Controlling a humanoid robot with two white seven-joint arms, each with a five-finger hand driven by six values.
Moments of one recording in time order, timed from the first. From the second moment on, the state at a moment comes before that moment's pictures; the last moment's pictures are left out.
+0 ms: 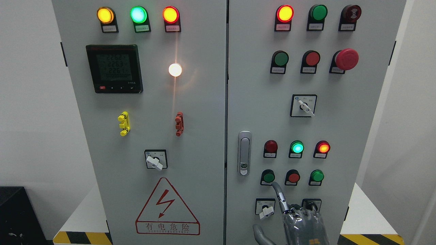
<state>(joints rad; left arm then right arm) -0.04 -0.11 -0.15 0.00 0.11 -0.03 -0.19 -0.12 0.13 0.09 -1.80 1.43 -0.10 -0.21</state>
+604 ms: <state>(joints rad) -0.04 -0.11 -0.15 0.00 0.11 -0.03 -0.19 -0.18 0.13 0.09 -1.73 1.43 -0.09 -0.20</state>
